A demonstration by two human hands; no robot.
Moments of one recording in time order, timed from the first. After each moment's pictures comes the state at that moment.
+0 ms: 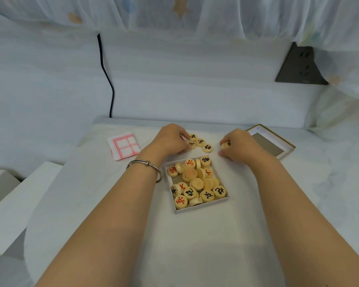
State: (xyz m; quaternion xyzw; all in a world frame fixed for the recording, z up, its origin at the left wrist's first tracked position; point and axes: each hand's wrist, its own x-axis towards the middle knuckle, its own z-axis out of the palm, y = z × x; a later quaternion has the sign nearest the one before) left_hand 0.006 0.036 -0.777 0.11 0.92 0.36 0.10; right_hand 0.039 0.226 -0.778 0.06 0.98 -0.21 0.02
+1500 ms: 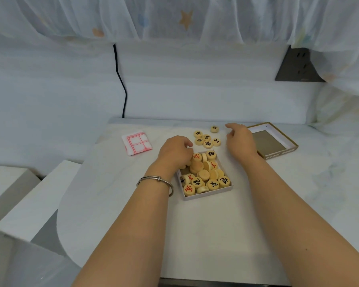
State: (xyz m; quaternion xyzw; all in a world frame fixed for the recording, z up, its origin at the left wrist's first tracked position) left_hand 0.056 0.030 -0.781 0.07 0.94 0.32 0.06; right_hand 0.037 0.217 -0.803 0.11 0.94 -0.31 -0.13
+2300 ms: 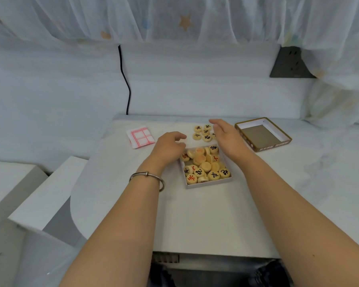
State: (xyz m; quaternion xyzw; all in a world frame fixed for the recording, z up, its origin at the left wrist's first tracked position) left_hand 0.085 0.008 -0.767 0.06 0.91 0.41 0.07; right_hand 0.090 0.182 -0.774 -0.01 0.88 -0.47 -0.08
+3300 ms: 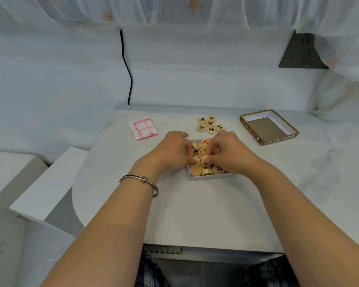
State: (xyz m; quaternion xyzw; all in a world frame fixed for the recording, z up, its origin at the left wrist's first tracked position) left_hand 0.106 -0.002 -0.763 0.19 0.95 0.22 0.12; right_hand 0.134 0.159 -0.760 -0.05 0.96 -0.26 0.05
